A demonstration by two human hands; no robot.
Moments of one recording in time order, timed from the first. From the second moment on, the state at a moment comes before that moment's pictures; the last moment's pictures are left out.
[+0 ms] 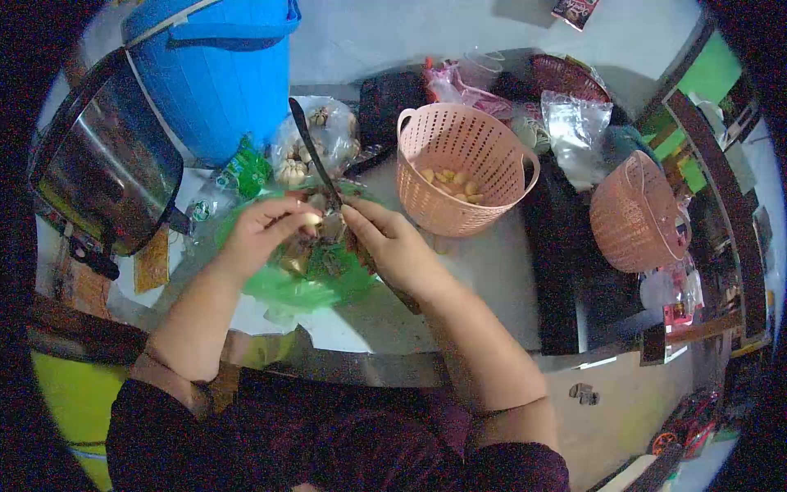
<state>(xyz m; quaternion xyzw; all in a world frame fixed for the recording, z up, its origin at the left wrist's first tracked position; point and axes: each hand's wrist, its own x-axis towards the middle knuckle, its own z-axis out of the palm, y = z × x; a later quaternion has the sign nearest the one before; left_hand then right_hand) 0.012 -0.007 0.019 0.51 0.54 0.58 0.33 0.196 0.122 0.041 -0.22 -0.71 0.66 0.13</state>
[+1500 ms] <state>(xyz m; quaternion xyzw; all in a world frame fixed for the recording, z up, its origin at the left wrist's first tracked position) 0.003 -0.005 -0.013 0.33 0.40 0.71 0.48 0.196 0.100 0.052 -0.06 -0.90 0.38 0.18</state>
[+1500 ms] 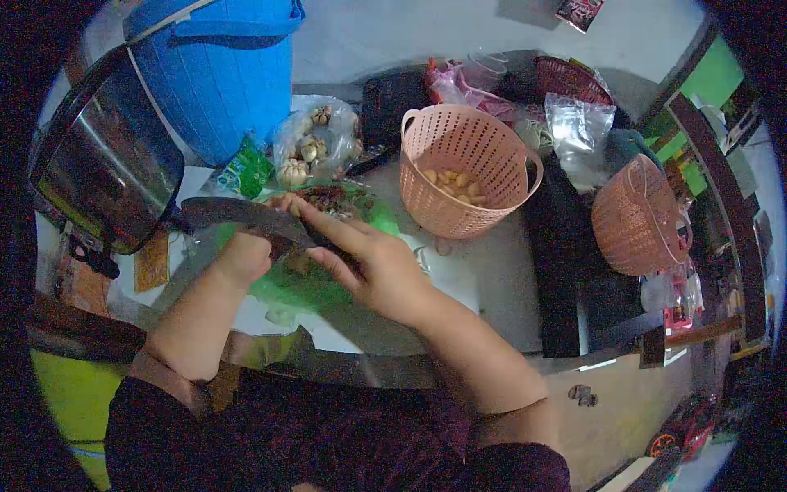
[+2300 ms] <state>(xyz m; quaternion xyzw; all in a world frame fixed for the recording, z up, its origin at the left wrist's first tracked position) 0.017 -0.007 -0.004 0.32 0.36 0.70 0.52 0.189 0.100 0.037 0.00 -0.87 0.37 0.32</state>
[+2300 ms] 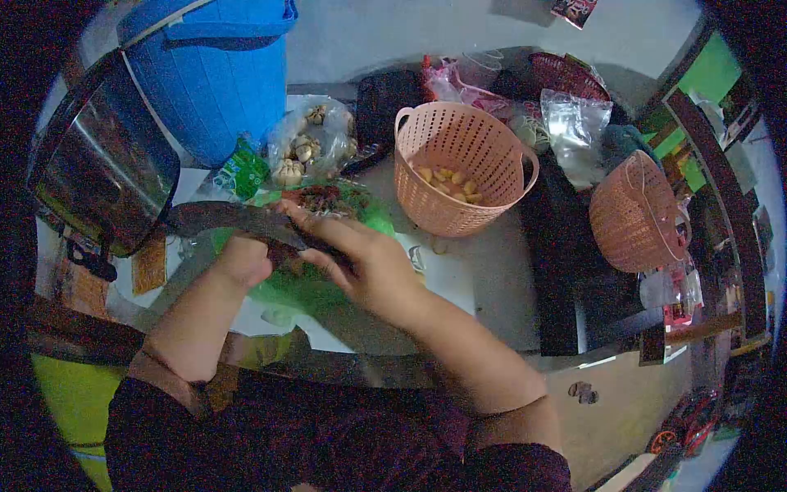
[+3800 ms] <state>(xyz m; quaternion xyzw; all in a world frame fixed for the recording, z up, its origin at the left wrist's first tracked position) 0.008 -0.011 -0.004 0.25 0.38 0.70 0.56 0.197 0.107 0.049 -0.08 -0.67 0.73 0.08</state>
